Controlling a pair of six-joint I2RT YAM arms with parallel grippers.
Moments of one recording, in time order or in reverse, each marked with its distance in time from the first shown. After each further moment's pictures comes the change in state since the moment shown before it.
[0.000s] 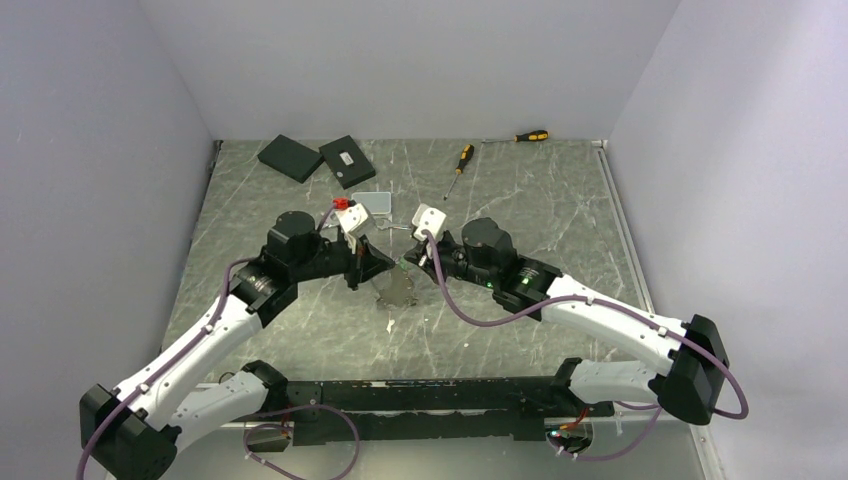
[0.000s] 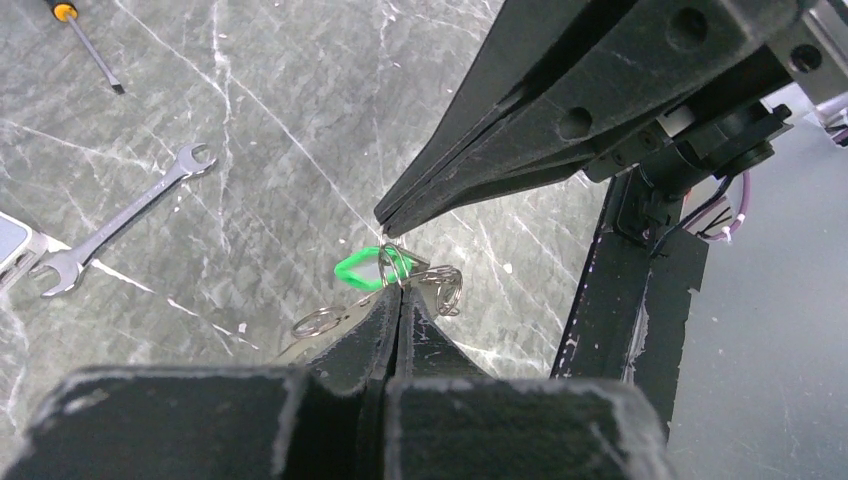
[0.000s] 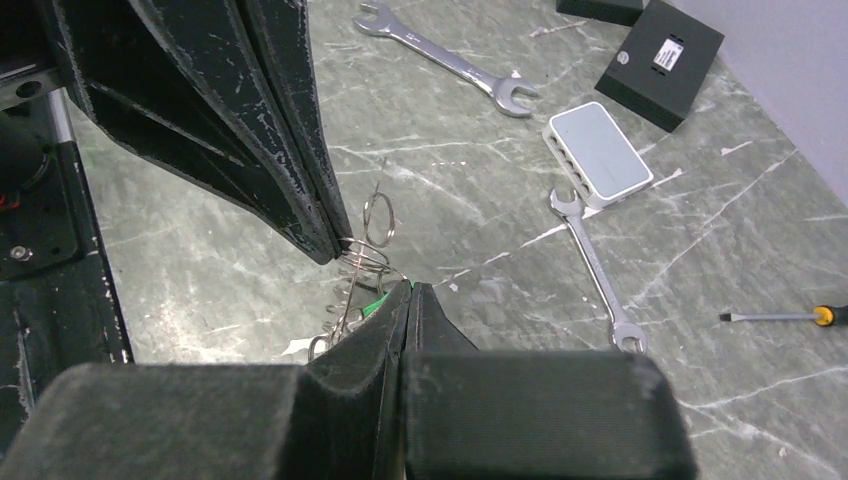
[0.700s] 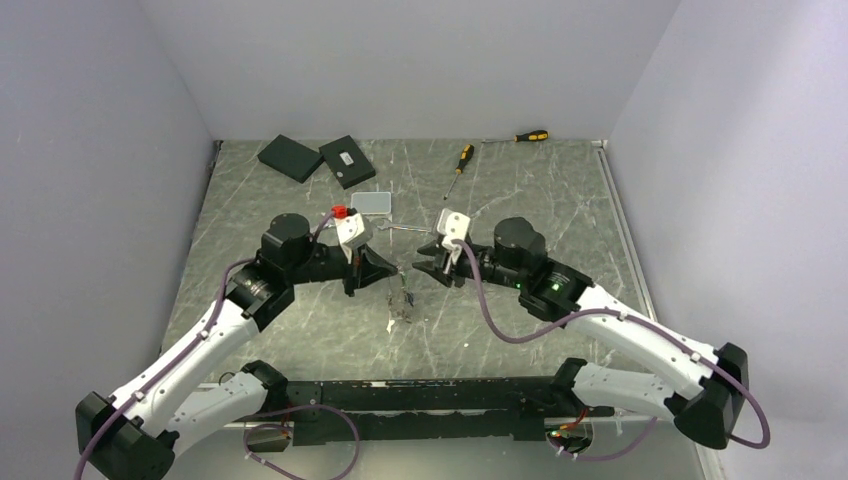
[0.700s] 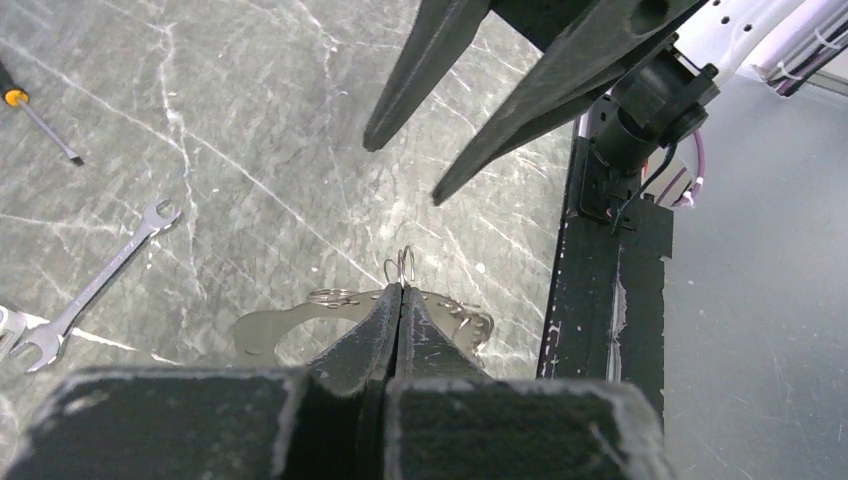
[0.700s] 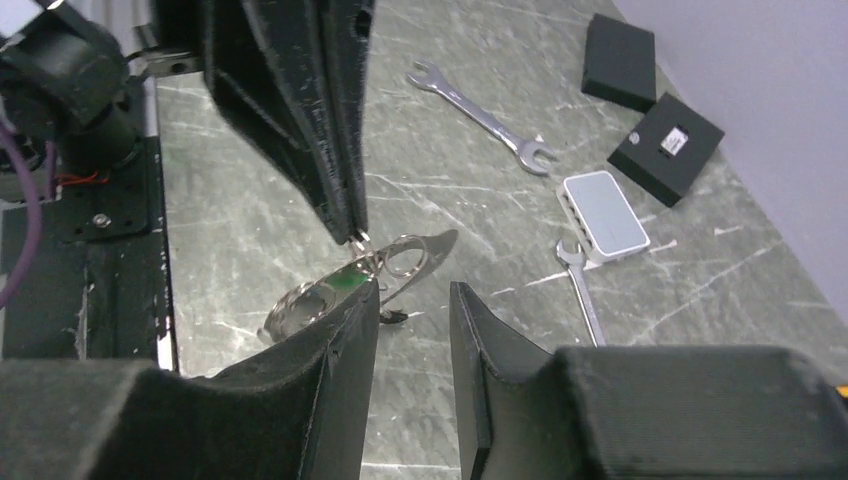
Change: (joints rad) left arm 0.002 -0.032 -0.010 0.022 0.131 0.078; right arm -0.058 -0.137 -0.011 -0.045 -0.188 -0.063
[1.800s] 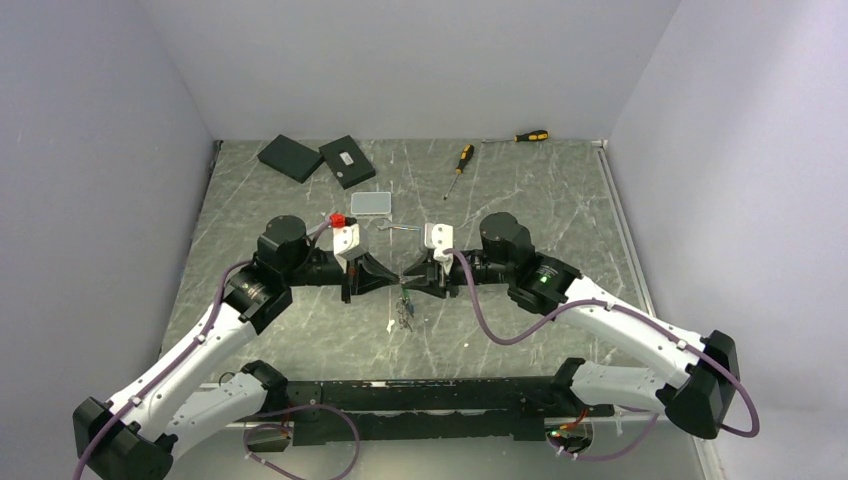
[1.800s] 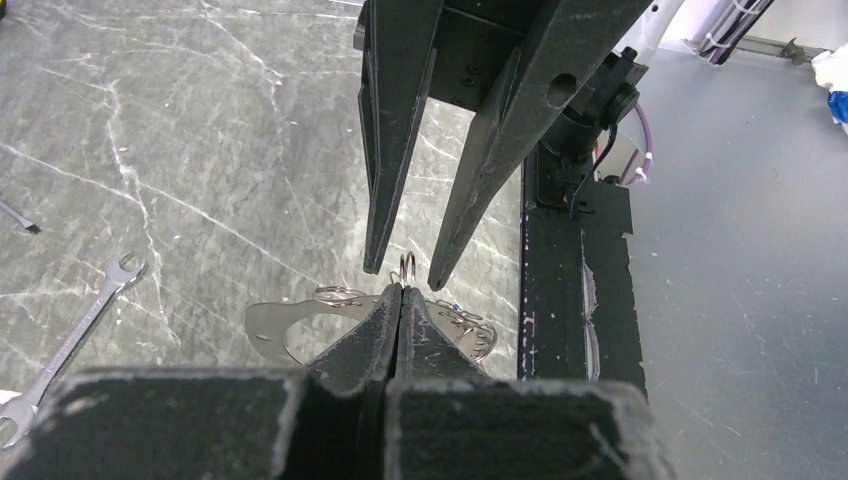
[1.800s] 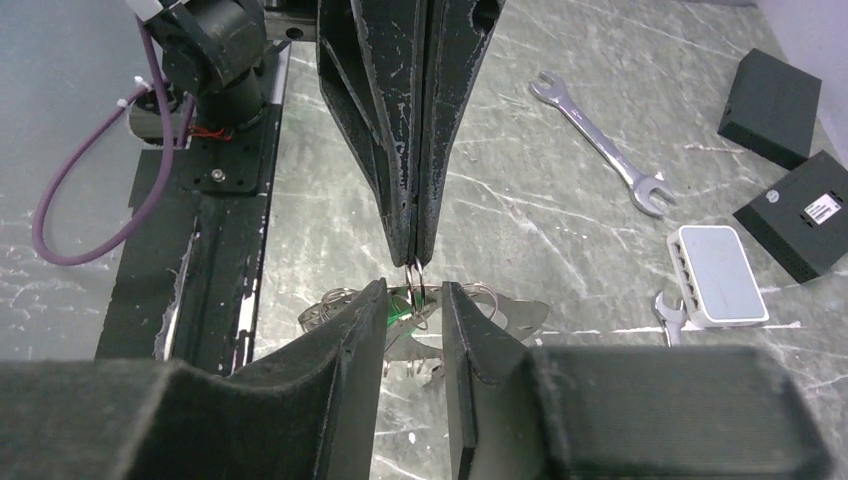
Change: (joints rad) left arm 0.000 -0.026 -0.007 0.014 0.145 0.064; right arm -0.005 0.057 0.019 -0.037 -0.289 -0.068
